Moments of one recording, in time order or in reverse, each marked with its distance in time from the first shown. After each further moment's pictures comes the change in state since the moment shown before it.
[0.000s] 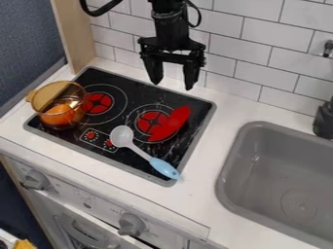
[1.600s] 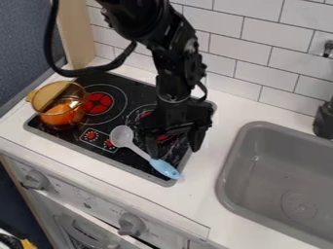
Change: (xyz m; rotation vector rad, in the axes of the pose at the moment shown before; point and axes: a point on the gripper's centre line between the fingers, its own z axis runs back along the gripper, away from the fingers) arm -0.088 -0.035 -0.045 0.127 -0.116 0.685
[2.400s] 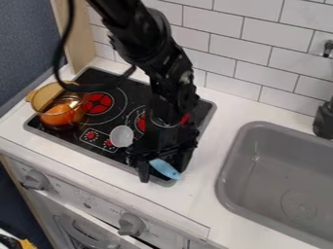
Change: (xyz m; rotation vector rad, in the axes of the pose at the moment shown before) arm -0.011 0.021 -0.032 0.113 0.026 0.143
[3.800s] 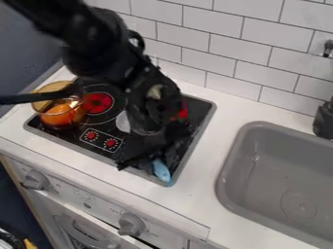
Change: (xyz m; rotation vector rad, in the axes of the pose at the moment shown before) arm -0.007 0.016 0.042 -0.237 -0.149 0.078
